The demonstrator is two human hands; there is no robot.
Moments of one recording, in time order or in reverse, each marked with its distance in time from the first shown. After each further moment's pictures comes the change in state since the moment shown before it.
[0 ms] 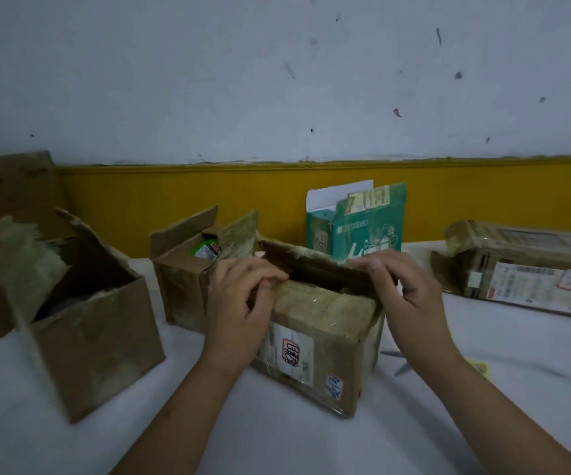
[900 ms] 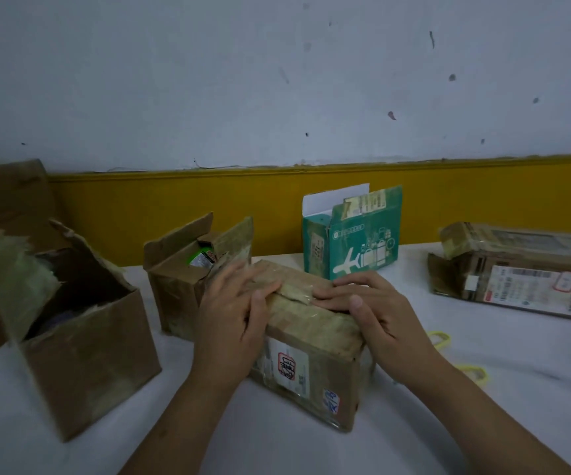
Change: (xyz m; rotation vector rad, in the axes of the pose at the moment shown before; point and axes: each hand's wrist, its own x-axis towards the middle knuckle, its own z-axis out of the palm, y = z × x) left_hand -0.002 -0.010 0.000 0.181 -0.034 0.047; right_hand -0.005 0.005 0.007 -0.093 -0.308 -0.122
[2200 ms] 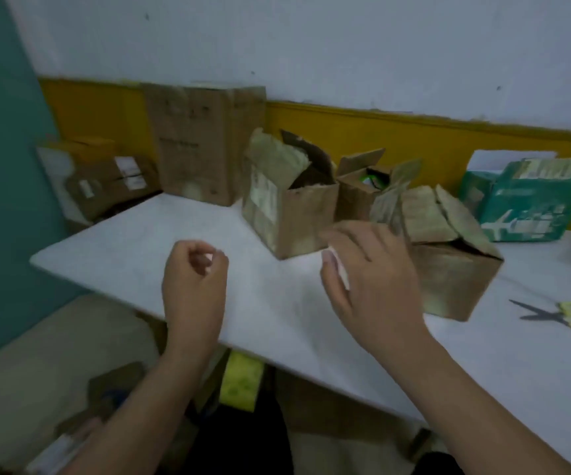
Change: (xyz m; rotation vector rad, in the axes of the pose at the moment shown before) left_hand -0.167 0.057 -0.253 0.042 0.523 -0.912; right_hand -0.051 -0.218 0.108 -0.298 0.079 -0.456
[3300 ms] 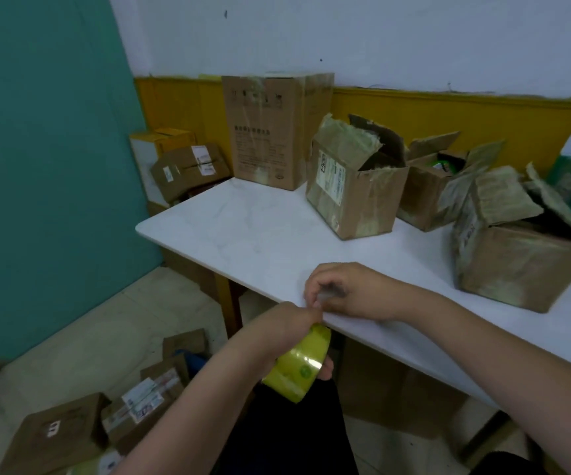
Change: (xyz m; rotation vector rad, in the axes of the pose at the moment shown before) left_hand -0.053 0.005 -0.036 0.042 -0.831 -0.720; right_hand -0.003 -0.024 0.074 0.872 -0.986 -0.080
